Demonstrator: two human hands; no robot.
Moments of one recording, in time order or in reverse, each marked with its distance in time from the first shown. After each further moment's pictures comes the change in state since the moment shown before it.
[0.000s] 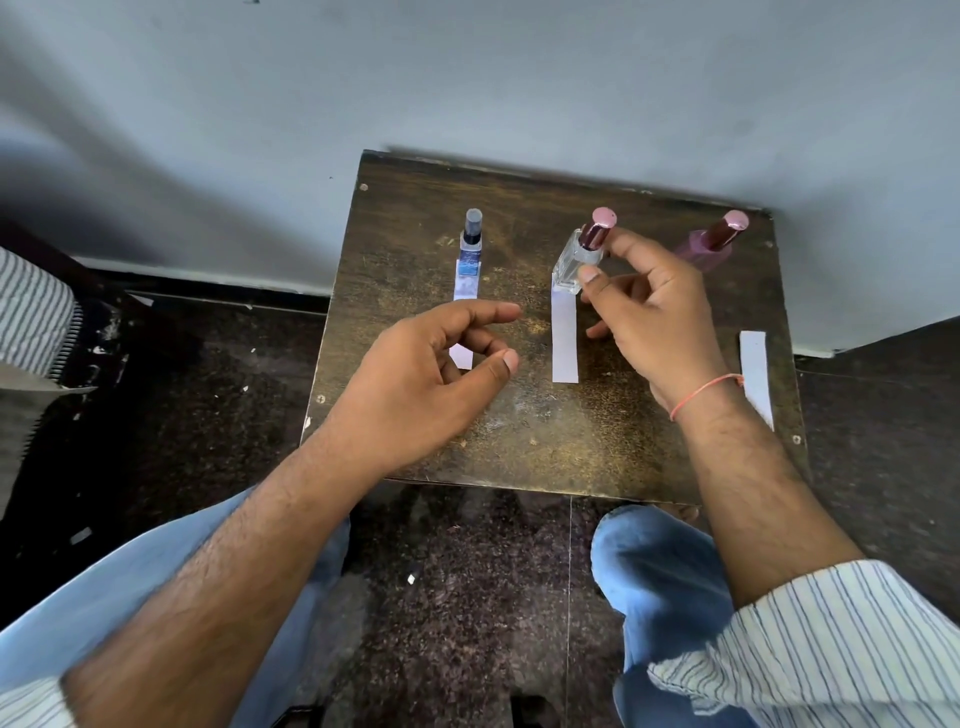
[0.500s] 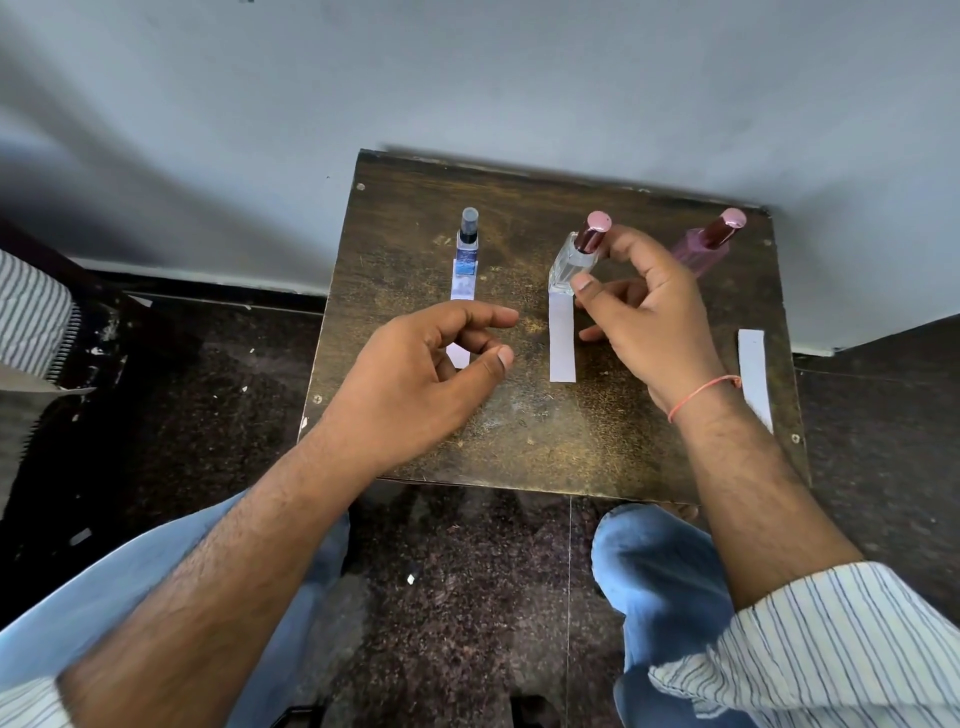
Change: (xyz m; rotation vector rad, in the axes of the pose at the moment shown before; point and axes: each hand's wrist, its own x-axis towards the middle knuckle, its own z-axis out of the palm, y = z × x) left_hand 0.001 -0.001 0.000 0.017 0.012 0.013; right_hand -0.002 0.001 -0.001 0.003 -0.013 0.015
